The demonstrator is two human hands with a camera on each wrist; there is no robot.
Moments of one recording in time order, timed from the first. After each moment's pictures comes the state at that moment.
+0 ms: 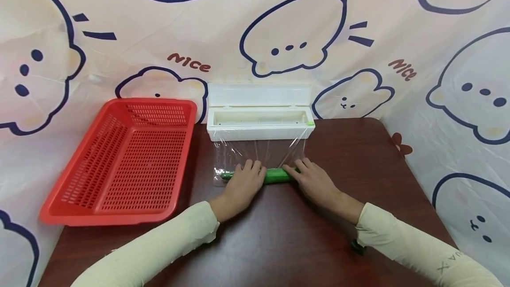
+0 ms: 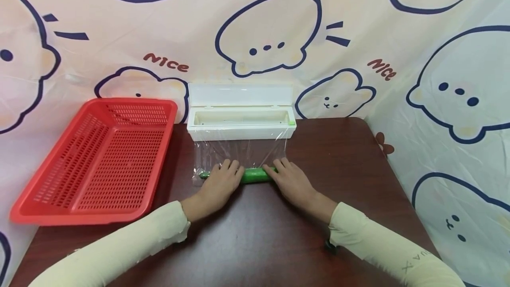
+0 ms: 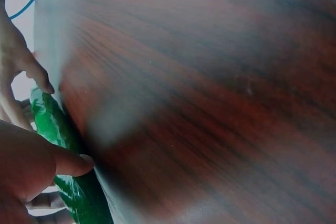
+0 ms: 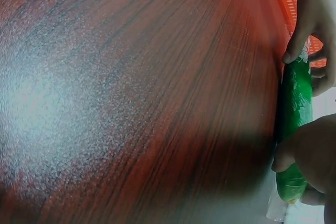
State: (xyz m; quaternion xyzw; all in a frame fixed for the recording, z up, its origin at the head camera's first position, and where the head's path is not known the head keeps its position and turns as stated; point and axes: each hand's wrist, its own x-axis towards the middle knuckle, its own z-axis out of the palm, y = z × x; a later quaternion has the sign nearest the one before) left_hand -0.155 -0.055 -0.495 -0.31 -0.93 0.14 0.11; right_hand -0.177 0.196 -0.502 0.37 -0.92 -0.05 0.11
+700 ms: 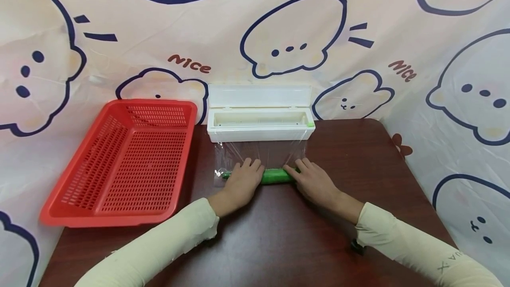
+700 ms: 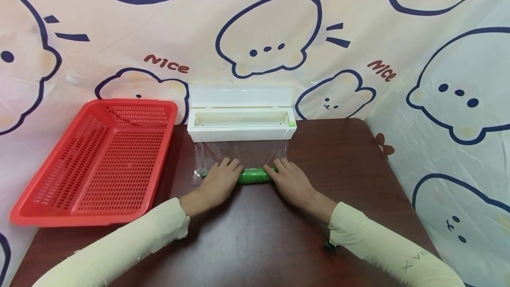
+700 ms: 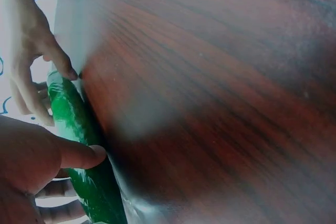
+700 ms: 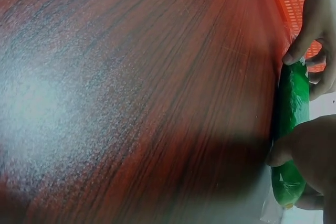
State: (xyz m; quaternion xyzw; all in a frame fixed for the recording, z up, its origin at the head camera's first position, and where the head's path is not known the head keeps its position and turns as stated) left_hand -0.165 -0.058 -0.481 -0.30 -0.95 0.01 0.04; right_hand -0.179 0.195 -0.499 0.38 -0.92 -0.05 0.12
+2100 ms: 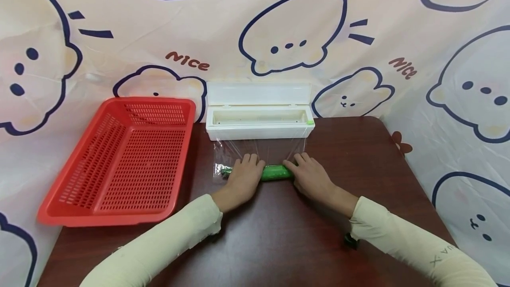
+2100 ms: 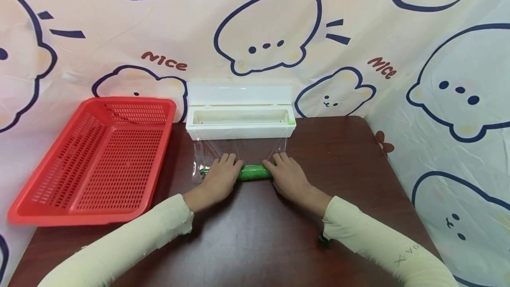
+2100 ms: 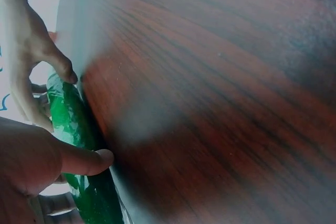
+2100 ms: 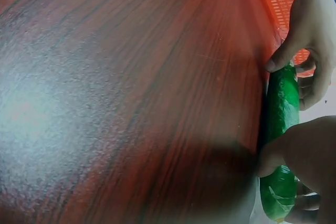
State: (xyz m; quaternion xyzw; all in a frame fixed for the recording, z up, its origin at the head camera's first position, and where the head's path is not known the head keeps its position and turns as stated) left_hand -0.171 -0.049 -0.482 -0.26 -0.96 -0.03 0.03; right_hand -0.187 0.187 -0.497 0.34 -0.94 -0.02 0.09
